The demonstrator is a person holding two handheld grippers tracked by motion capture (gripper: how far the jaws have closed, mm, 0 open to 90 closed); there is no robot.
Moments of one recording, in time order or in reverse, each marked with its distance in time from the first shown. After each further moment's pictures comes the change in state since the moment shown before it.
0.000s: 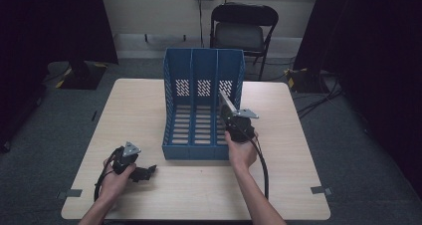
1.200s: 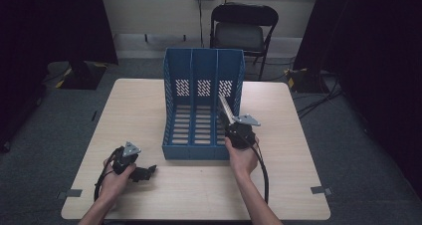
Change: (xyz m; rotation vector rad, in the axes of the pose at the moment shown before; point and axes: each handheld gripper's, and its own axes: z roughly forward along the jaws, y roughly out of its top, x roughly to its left) left arm 0.000 0.000 0.000 0.000 0.000 0.000; right arm 0.002 -0.014 -0.012 -0.034 0.019 0.000
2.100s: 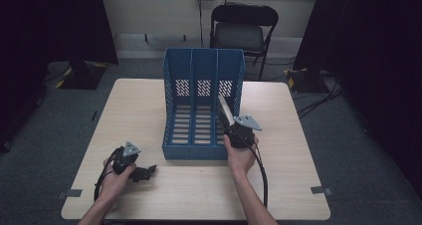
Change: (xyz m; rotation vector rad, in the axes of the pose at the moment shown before) left arm 0.000 0.000 0.000 0.001 0.000 0.001; right arm 0.003 -0.002 0.001 -0.126 -0.002 0.026
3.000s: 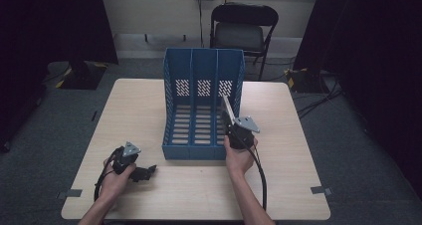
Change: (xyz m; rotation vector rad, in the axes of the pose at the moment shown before) left arm 0.000 0.000 0.000 0.000 0.000 0.001; right arm 0.003 -0.005 0.001 -0.020 -0.066 0.007
